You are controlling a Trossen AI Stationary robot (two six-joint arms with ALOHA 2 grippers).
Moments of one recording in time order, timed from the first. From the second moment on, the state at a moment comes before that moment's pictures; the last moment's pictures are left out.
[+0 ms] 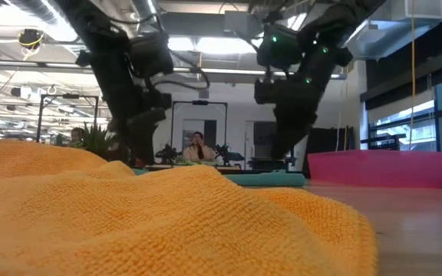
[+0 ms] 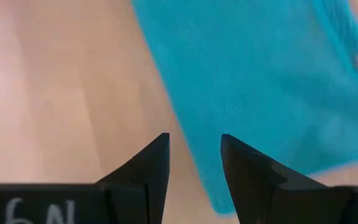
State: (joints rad) left arm 0.23 1.52 0.74 -0.32 -0.26 -0.36; right arm -0.17 1.70 1.01 -0.41 -0.06 0.16
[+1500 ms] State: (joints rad) left arm 0.12 1.51 0.83 -0.42 -0.20 -0.29; right arm -0.27 1.72 0.97 -0.28 -0.07 0.13
